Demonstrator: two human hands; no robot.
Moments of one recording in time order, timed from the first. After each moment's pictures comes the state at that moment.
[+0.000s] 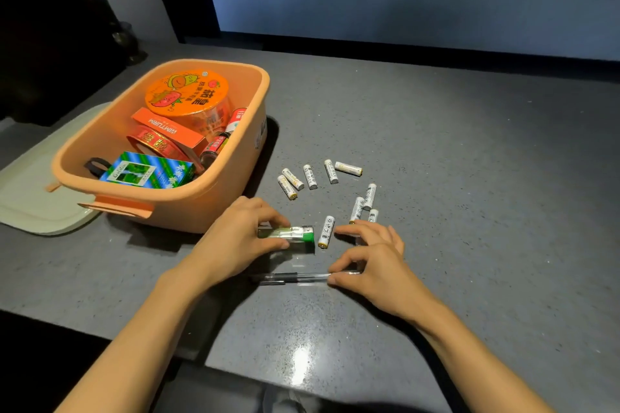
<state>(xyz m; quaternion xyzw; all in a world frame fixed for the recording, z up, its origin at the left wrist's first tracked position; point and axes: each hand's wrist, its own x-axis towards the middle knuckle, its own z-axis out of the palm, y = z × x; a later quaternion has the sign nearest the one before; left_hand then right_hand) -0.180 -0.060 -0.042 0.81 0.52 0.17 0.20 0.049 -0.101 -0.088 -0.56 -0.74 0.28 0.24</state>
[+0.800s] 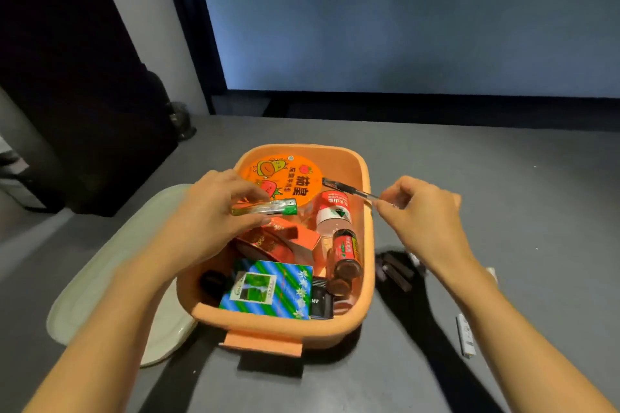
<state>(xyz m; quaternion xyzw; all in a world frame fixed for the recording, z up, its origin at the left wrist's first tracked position) -0.359 0.068 0.062 0.83 0.51 0.23 0.07 -0.098 0.044 0.026 -0.68 -0.61 0.09 0.40</state>
